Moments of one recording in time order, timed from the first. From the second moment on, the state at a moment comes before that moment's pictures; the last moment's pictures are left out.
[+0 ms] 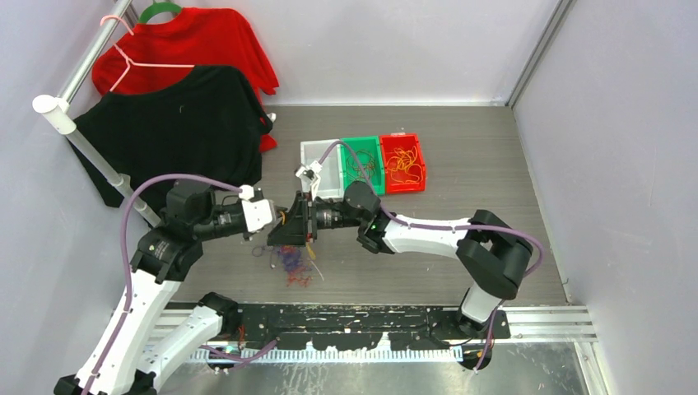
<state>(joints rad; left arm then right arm) -0.39 0.73 1.01 -0.72 0.73 0.74 1.01 1.64 0.96 0.85 -0.71 0.85</state>
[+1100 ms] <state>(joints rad) -0.42 0.91 1.20 -0.60 0.38 0.51 1.05 1.73 0.66 1.32 -0.39 1.03</state>
